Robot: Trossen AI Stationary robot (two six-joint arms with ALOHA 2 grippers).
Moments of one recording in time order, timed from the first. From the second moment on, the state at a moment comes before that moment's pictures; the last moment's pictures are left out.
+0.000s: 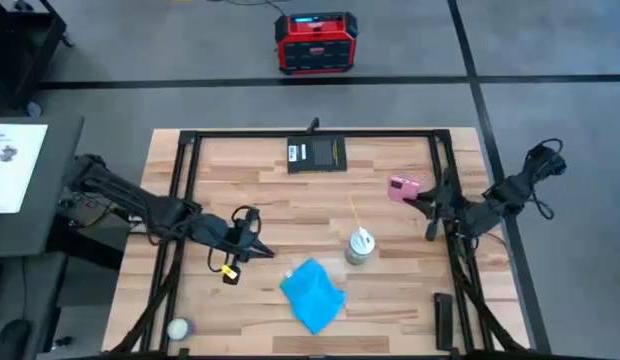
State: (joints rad) left arm -0.39 1.09 0.76 -0.09 -0.14 -0.05; right arm 0.64 0.54 0.62 -0.58 0.98 0.33
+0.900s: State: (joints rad) left arm -0.40 1.13 0.55 0.25 -0.09 0.03; right arm 1.14 0.73 0.60 -0.94 1.37 1.06
